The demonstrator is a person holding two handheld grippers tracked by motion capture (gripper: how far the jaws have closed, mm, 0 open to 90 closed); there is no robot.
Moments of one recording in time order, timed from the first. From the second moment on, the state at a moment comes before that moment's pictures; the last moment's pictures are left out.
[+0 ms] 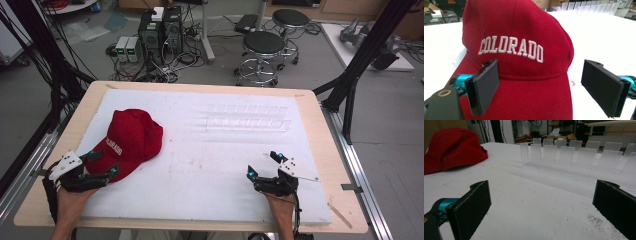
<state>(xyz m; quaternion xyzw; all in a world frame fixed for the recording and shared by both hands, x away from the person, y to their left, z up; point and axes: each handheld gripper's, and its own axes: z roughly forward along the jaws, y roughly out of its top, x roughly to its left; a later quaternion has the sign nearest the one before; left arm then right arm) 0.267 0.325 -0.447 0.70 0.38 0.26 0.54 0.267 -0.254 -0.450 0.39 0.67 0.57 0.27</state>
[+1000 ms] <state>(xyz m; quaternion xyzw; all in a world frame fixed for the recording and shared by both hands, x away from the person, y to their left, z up) 0.325 0.326 -0.365 0.75 0.37 0.24 0.49 0.267 -0.254 -0.450 0.39 0.67 0.57 0.27</state>
